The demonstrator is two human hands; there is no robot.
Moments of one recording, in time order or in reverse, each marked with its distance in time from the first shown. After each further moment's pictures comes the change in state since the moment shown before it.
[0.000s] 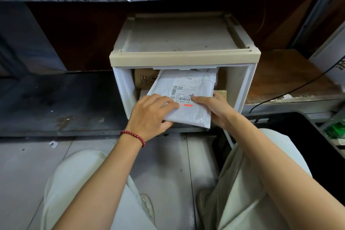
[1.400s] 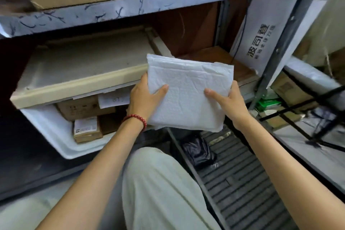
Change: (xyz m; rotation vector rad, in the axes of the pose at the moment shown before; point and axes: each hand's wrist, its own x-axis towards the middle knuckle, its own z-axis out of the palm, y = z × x) left_hand 0.157 0.111 0.044 -0.835 -0.122 -0.623; right_hand -0.089 -0.044 -0.182 -0.287 0.552 -0.405
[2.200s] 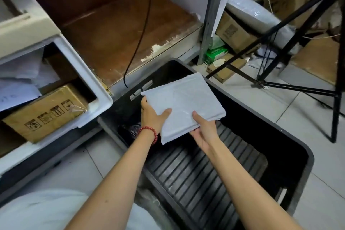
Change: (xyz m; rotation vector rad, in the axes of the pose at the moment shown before) left_hand -0.052 -0.077 0.258 -0.103 -0.482 -0.479; right_hand -0.049 0.204 -0.070 0.883 0.405 0.561
